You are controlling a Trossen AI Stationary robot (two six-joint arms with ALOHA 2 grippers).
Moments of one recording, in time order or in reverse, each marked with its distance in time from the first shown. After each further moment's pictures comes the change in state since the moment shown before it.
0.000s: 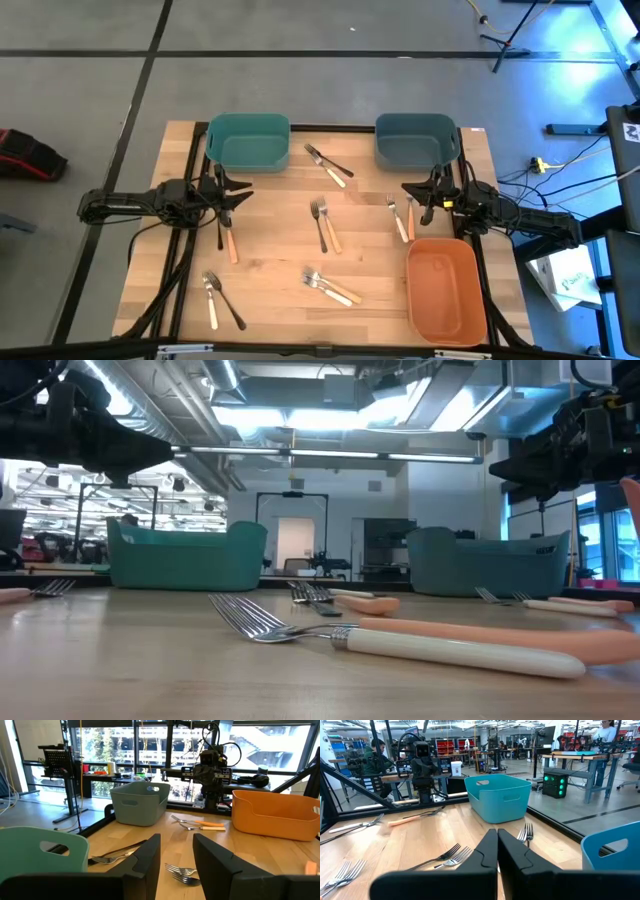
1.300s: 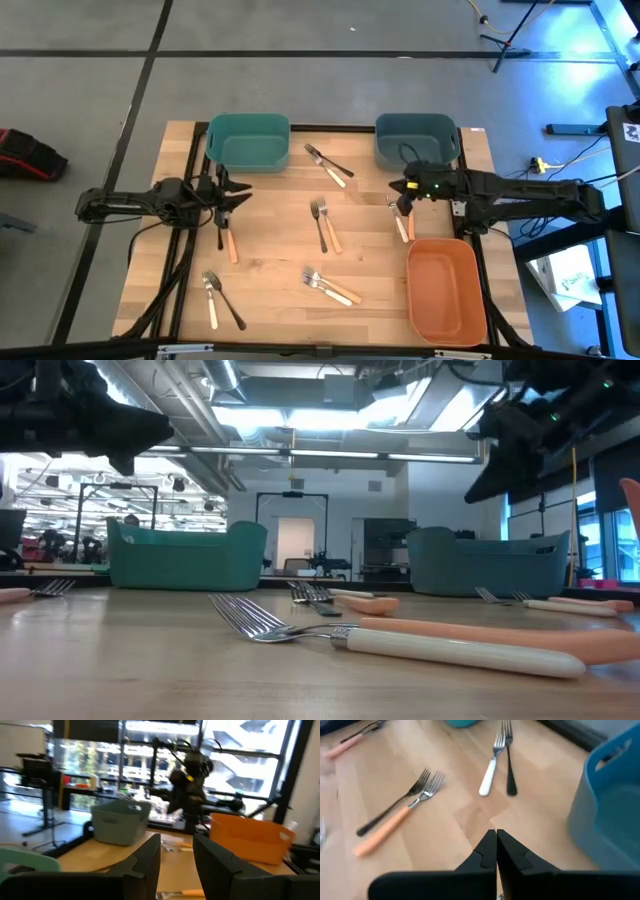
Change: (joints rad) left arm 0.000 0.042 -0.001 0.143 0.100 -0.061; right arm 0.000 0.793 0.540 -0.429 0.070 0.314
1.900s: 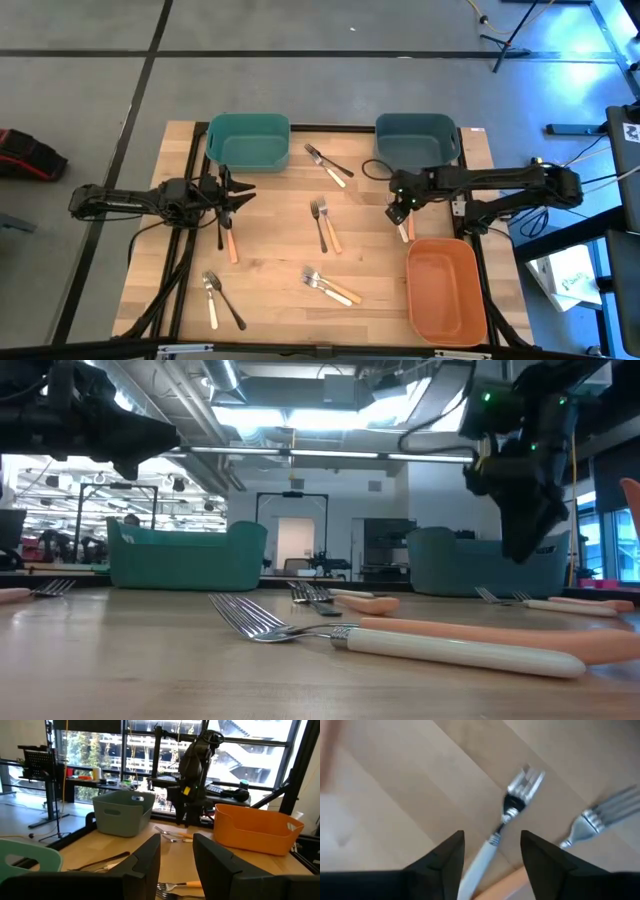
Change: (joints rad) left arm 0.000 0.116 0.000 0.069 -0.028 0.005; right arm 0.000 0.393 0.162 -0.382 -0.186 0.273
